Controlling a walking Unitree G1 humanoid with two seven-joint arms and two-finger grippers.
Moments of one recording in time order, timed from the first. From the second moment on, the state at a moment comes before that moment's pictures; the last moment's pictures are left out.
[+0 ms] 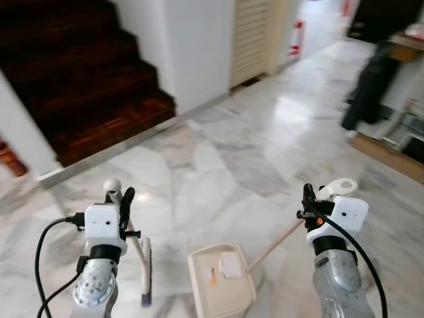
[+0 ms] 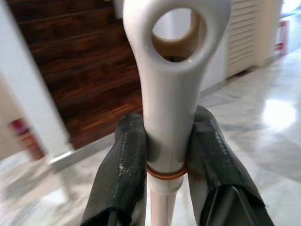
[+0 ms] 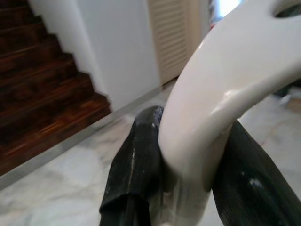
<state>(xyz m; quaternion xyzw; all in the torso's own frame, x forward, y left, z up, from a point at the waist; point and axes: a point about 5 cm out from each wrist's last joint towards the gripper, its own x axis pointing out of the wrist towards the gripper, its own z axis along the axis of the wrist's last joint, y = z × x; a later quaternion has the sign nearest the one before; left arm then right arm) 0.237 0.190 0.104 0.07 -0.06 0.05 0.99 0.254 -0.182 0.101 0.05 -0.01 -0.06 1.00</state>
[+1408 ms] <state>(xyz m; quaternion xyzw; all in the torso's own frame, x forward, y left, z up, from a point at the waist) 0.241 0.192 0.109 0.08 -0.05 0.06 0.99 0.258 -0.195 0.096 0.13 0.04 -0.10 0.99</state>
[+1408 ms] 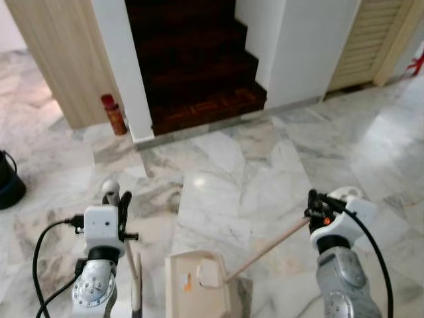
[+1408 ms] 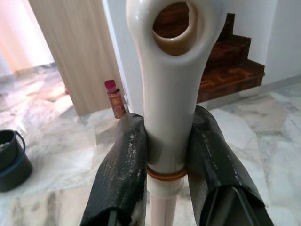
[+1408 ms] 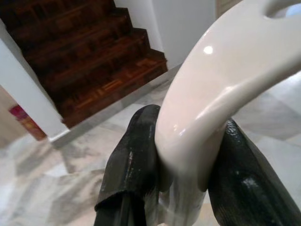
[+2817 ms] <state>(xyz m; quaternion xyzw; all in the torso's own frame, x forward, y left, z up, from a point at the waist) 0.245 0.189 0.111 0.07 -0.05 0.06 0.99 0.265 -0.185 0.099 0.15 0.04 -0.11 0.98</state>
